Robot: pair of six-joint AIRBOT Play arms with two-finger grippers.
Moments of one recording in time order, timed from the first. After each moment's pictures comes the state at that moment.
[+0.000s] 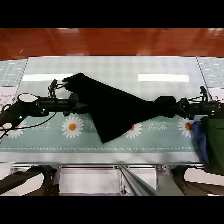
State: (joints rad) left arm -0.03 -1.25 0.67 0.41 -0.93 -1.27; right arm -0.51 -1.46 0.78 -0.74 1.04 1.11
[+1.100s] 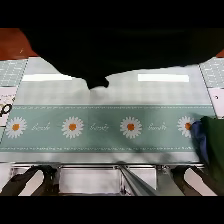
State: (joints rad) left arm 0.27 -0.88 1.70 0.41 -1.03 -1.29; right arm -0.45 -1.00 1.83 -0.73 1.32 1.27
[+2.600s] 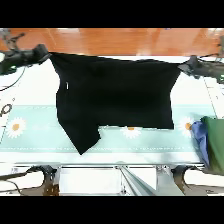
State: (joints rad) left arm 0.14 -1.47 1.32 0.76 -0.67 -1.23; right arm -0.33 -1.50 1.26 -0.51 0.97 1.08
